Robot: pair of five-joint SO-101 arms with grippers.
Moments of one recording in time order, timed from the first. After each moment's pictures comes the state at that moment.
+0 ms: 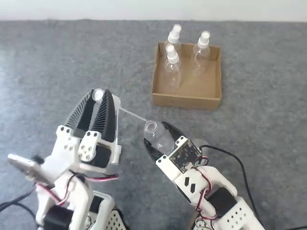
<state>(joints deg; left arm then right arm) 10.3 -103.3 65.5 42.1 22.0 -43.4 -103.0 95.2 33.6 9.0</state>
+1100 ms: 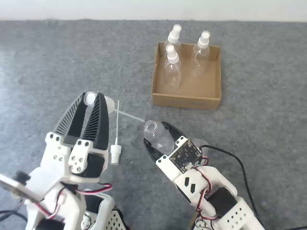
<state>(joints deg) 10.3 -103.3 57.5 46.5 21.1 -43.4 -103.0 95.2 33.6 9.0</state>
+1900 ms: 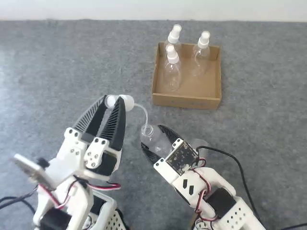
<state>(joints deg) 17.8 -103.5 63.8 45.6 20.6 -45.8 -102.9 95.2 34.2 9.0</state>
